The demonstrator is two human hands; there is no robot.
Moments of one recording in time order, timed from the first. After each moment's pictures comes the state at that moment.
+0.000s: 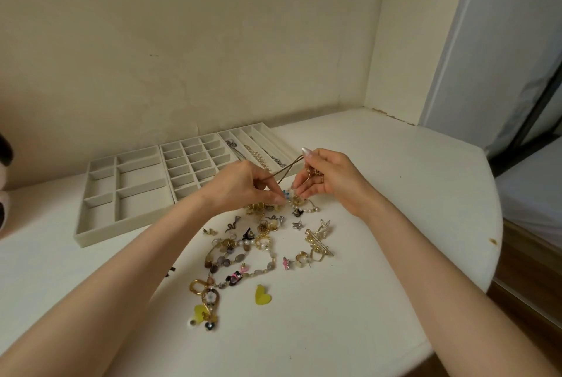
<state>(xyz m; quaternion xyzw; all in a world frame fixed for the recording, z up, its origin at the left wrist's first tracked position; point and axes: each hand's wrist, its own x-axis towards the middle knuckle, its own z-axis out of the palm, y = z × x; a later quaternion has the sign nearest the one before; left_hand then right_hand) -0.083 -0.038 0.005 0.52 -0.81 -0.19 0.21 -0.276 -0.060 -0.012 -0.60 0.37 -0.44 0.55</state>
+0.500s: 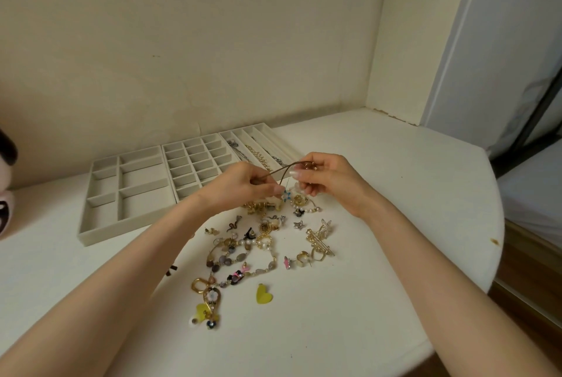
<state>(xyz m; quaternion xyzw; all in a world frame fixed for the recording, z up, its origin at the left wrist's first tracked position) -0.080 -0.035 0.002 0.51 -0.78 -0.28 0.25 -0.278 -0.061 -0.014 -0.66 0.37 -0.40 0.51</state>
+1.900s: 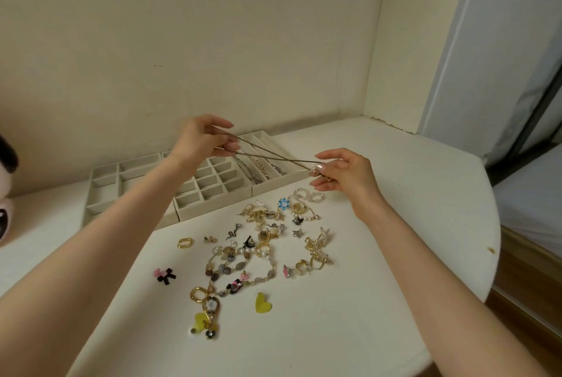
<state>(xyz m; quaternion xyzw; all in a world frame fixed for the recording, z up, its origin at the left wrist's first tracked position) -0.032 -0.089 0.037 0.53 -0.59 -0.34 0.51 -0.291 -0.069 -0.012 -0.55 0.44 -0.54 0.46</state>
